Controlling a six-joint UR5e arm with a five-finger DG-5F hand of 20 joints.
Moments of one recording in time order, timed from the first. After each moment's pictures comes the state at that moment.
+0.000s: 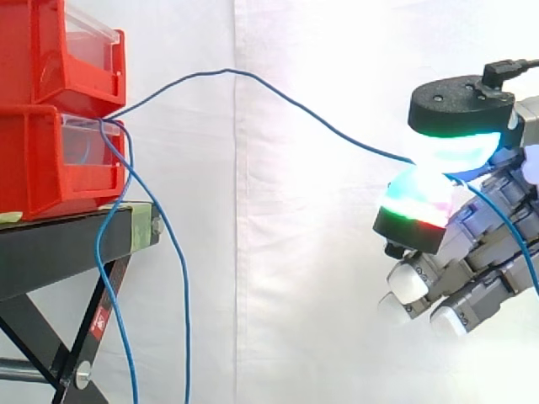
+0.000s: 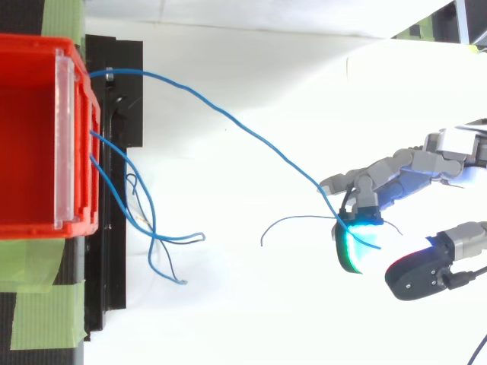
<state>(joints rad) 0.33 -1.64 -2.03 -2.86 -1.09 0.00</state>
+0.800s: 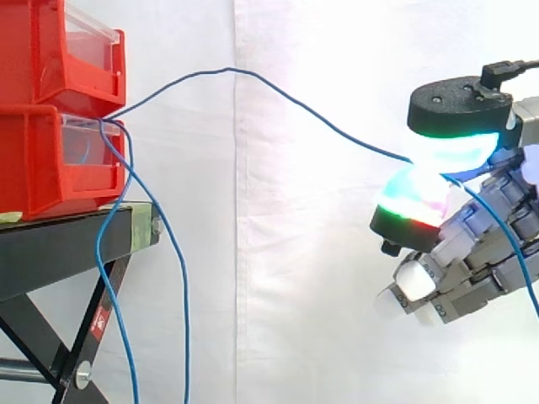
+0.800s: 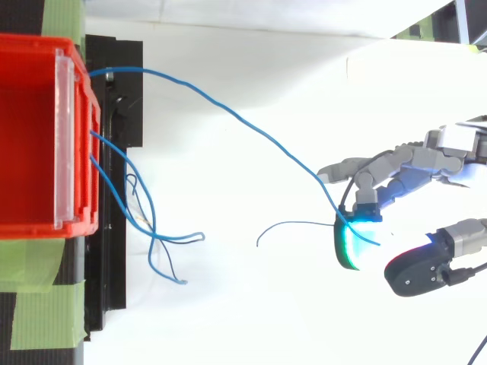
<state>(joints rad) 0.33 -1.64 -2.03 -2.86 -1.09 0.00</state>
